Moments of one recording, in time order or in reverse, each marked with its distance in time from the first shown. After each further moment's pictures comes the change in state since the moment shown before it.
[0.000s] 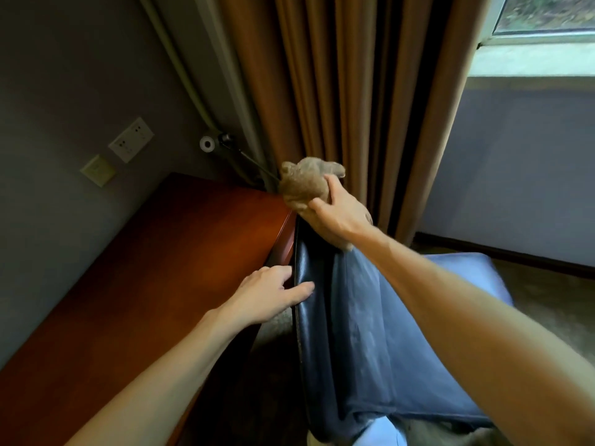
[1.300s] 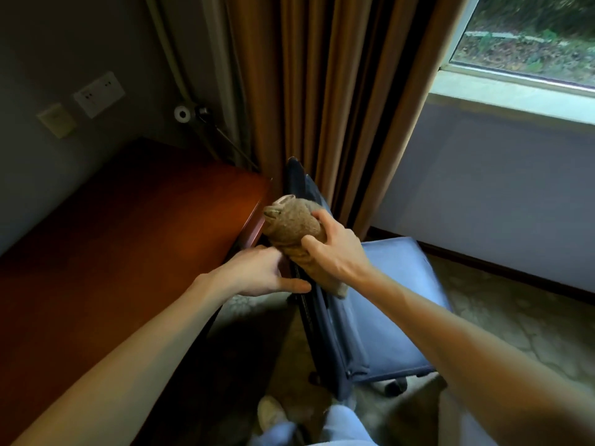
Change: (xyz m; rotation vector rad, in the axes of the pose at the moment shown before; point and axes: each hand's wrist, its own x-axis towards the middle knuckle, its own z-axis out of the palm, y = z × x) left_hand -0.032 -0.011 0.021 0.078 -0.128 0.218; right_hand -0.166 -0.024 -0.003 -0.131 -0.072 0.010
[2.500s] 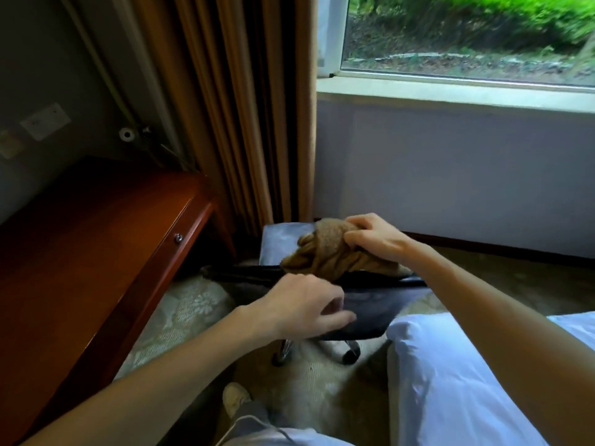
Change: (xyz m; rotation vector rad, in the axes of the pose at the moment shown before) left_hand -0.124 0.310 0.174 0.295 0.245 0.588; right_hand -0.237 0.157 -0.208 0.016 -0.071 0.065
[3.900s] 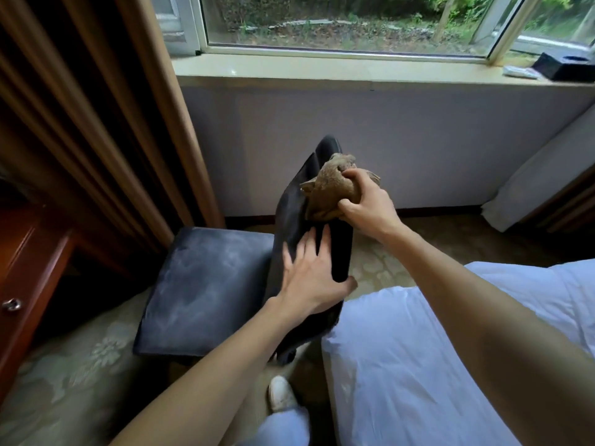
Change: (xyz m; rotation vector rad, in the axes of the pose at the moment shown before) left_hand 0.268 0.063 0.098 -0.243 0.014 -0.238; right_hand 0.011 0.142 -0.164 -0.092 0.603 0.262
